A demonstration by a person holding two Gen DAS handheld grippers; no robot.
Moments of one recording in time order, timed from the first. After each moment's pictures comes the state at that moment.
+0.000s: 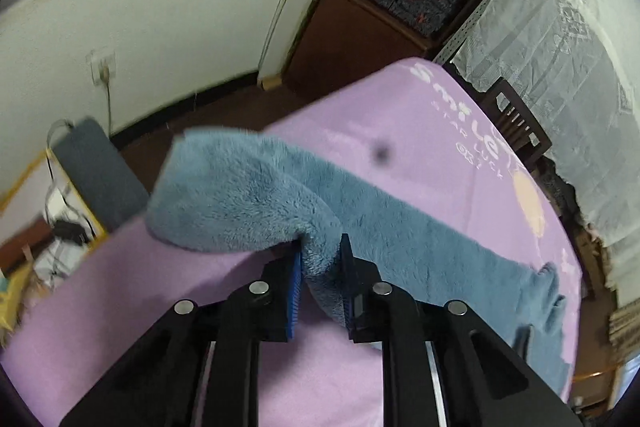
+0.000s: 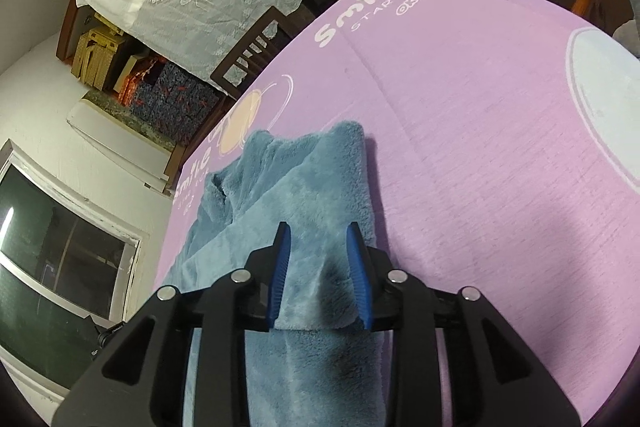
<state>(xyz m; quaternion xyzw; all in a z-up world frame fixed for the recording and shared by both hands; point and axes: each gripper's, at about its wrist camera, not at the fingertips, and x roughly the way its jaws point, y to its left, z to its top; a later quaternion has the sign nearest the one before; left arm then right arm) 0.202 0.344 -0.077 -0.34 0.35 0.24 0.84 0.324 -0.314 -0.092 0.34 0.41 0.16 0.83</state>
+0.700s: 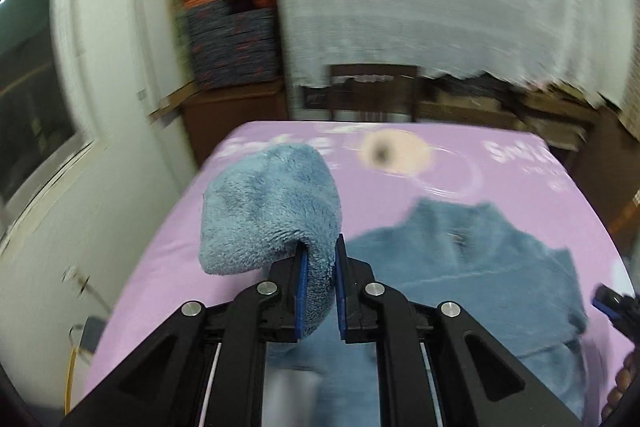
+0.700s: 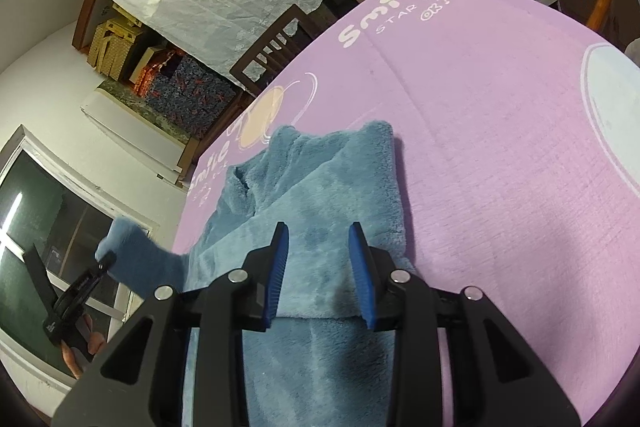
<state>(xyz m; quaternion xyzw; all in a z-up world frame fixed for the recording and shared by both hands) 0.272 0.075 0.034 0.00 0.32 0.11 0.94 0.314 -0.308 -0.077 0.33 0.39 0.20 0.84</state>
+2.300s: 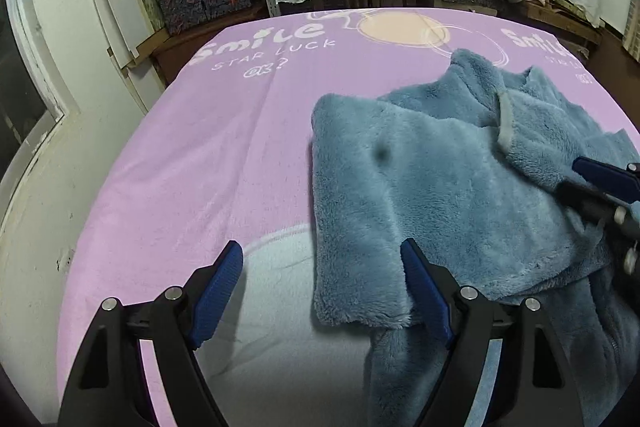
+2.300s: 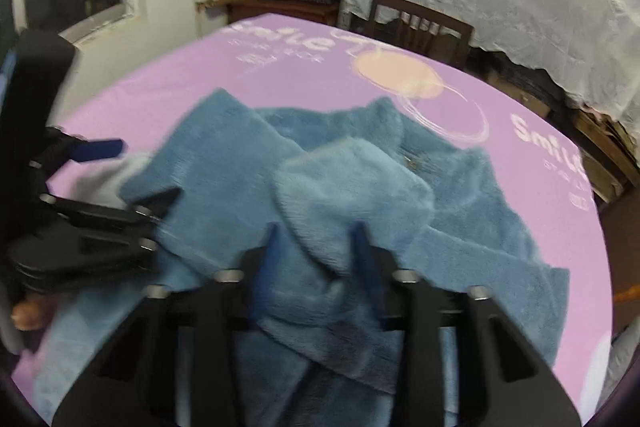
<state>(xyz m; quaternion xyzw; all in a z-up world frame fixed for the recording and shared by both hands) 0.290 0.135 -0.094 0.03 0.43 0.10 0.90 0.329 -0.054 -0.070 -0.14 0.38 0.24 0.88</state>
